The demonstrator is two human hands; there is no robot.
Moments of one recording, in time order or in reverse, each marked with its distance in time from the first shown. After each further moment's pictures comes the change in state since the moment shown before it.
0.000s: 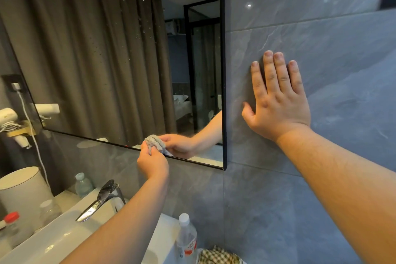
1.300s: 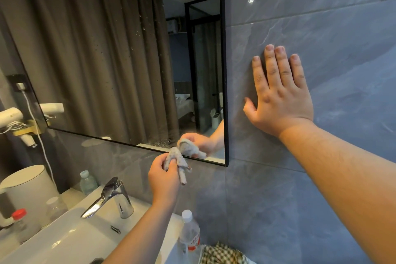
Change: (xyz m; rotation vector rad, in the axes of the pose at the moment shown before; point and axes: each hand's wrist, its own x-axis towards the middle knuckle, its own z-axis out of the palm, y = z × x) left_hand -0.067 -0.003 -0.035 0.056 -0.234 0.172; right_hand -0.001 0.002 0.001 0.032 -0.003 -0.002
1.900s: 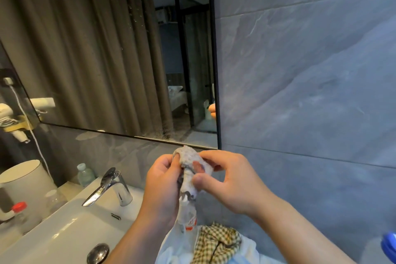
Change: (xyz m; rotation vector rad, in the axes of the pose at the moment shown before) left_hand -0.088 0.085 -0.052 -0.400 -0.398 -0.243; right_hand -0.113 -0.096 -0.085 1.371 -0.583 0.168
